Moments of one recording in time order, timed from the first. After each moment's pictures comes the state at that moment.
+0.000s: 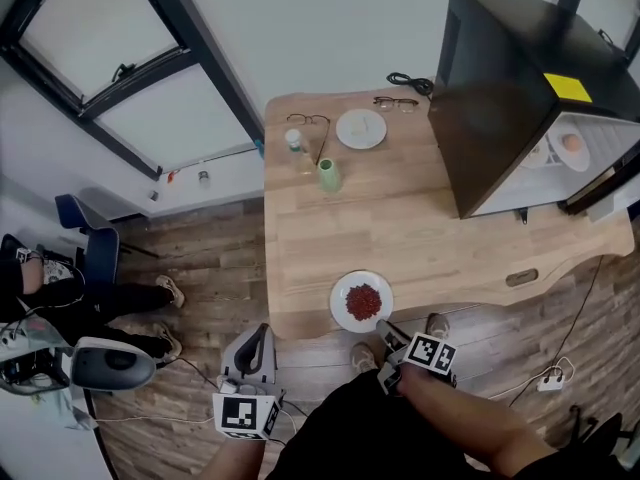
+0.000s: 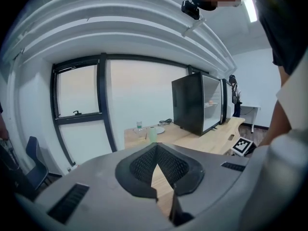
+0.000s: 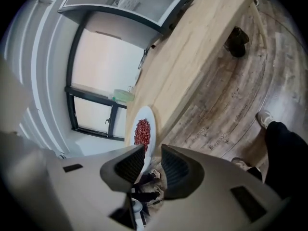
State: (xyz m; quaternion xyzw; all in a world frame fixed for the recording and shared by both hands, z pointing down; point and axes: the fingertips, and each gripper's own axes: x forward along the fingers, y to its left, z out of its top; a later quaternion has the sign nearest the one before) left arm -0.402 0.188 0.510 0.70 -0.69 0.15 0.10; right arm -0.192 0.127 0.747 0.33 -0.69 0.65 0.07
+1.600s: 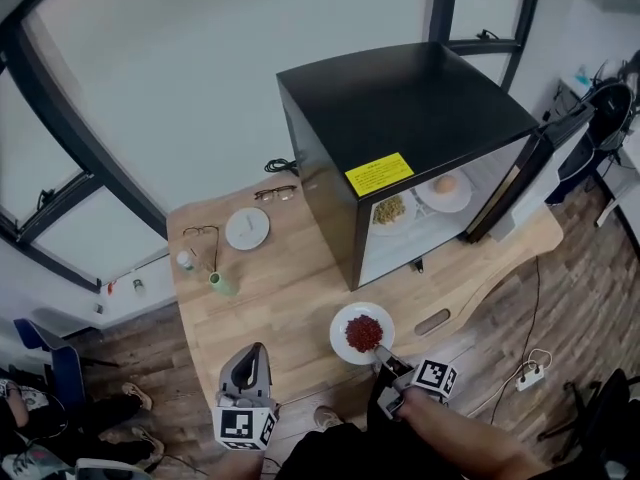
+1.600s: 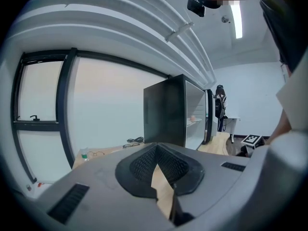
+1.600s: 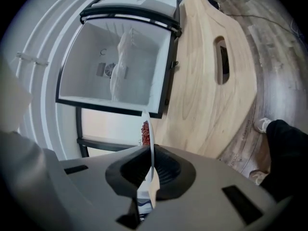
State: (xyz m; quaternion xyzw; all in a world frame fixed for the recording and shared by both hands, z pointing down) left arm -0.254 -0.004 0.477 0.80 -0.59 0.10 0.06; right arm -0.009 -0.004 0.655 0.39 -0.63 0.66 -0.14
